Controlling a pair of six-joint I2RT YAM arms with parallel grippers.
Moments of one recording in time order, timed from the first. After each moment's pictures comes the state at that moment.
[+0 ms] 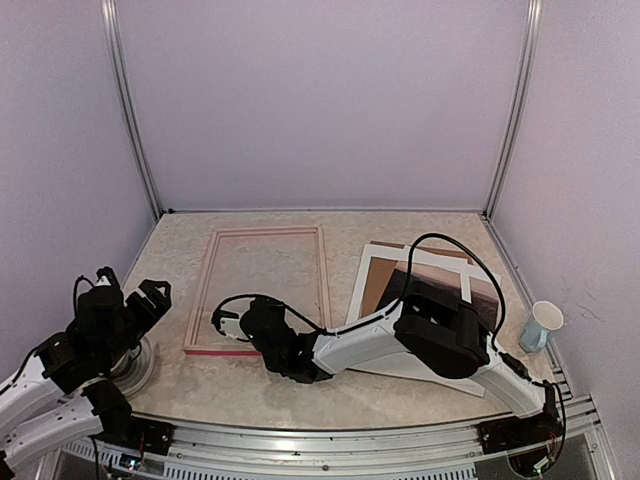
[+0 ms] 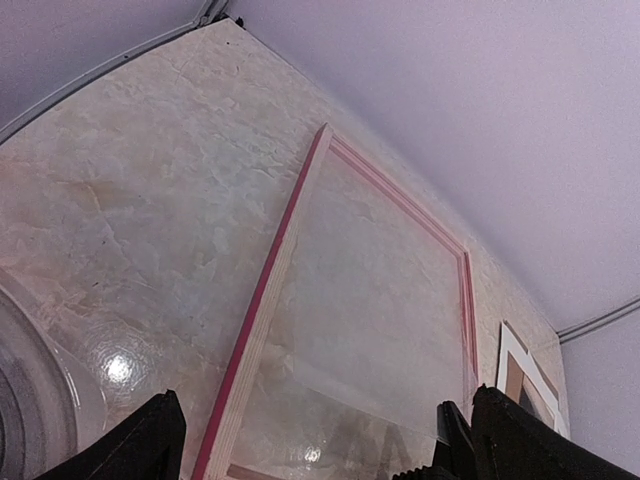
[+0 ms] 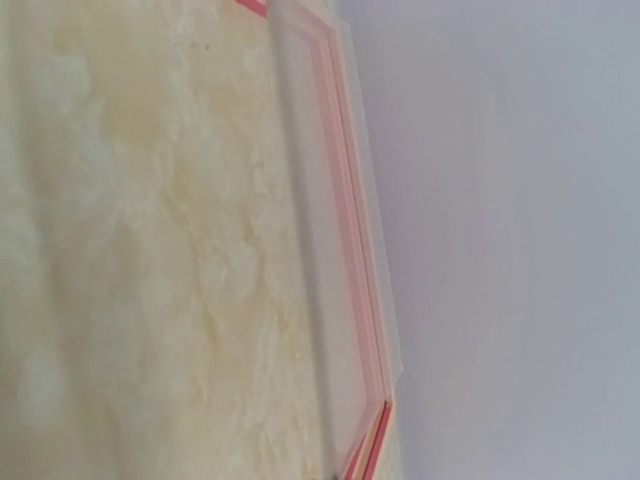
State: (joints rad) left arm -0.63 0.40 0.34 -0.39 -0.55 -0.99; right arm 1.26 2.50 1.69 0.52 0.88 -1.08
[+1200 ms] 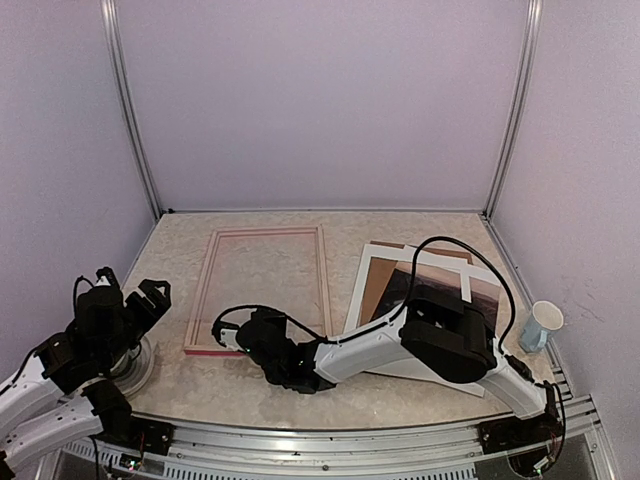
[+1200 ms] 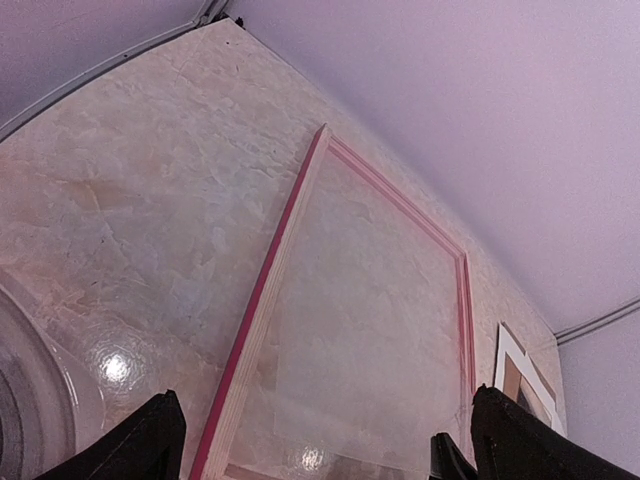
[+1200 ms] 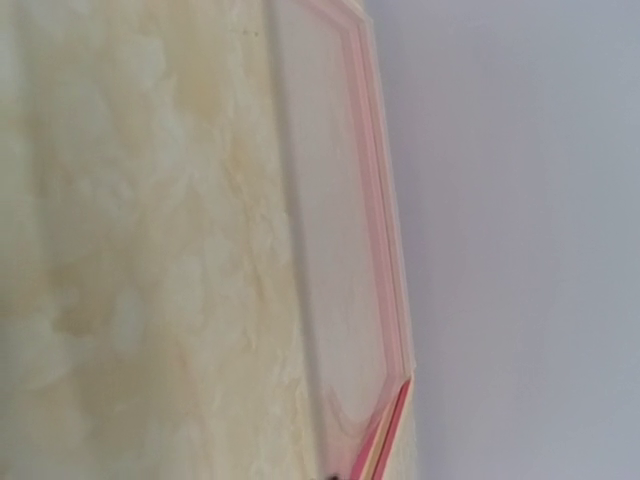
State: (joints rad) left arm -0.63 0.40 0.34 -0.39 -0.55 -1.00; right arm 1.31 2.45 1.63 0.44 0.92 -1.01
